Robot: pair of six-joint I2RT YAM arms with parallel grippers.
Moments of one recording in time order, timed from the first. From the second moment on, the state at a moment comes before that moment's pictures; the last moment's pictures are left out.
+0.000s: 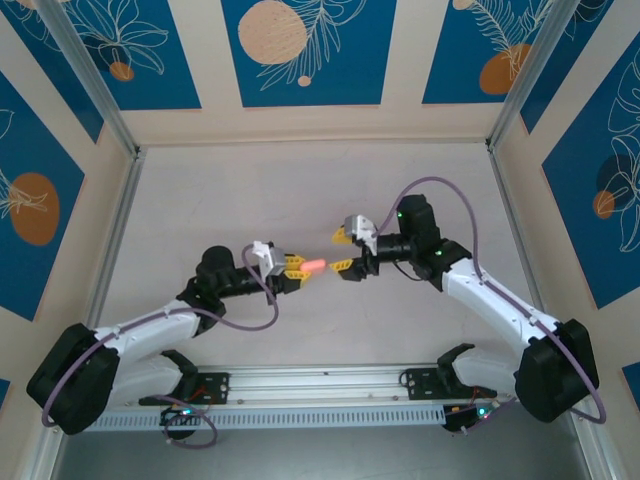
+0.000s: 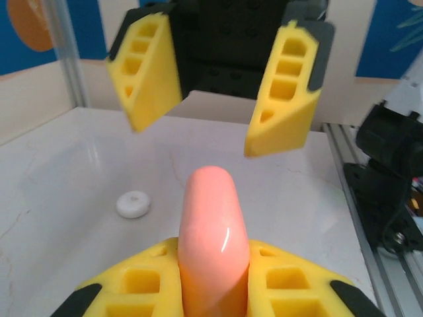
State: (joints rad) left arm -0.62 1.13 0.39 0.65 0.68 0.03; right arm 0.46 1.15 0.79 -0.15 -0.89 -0.46
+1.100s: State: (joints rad) left arm -0.65 1.83 1.05 0.35 0.57 -0.70; right arm 0.14 1.02 0.61 -0.03 -0.55 0.28
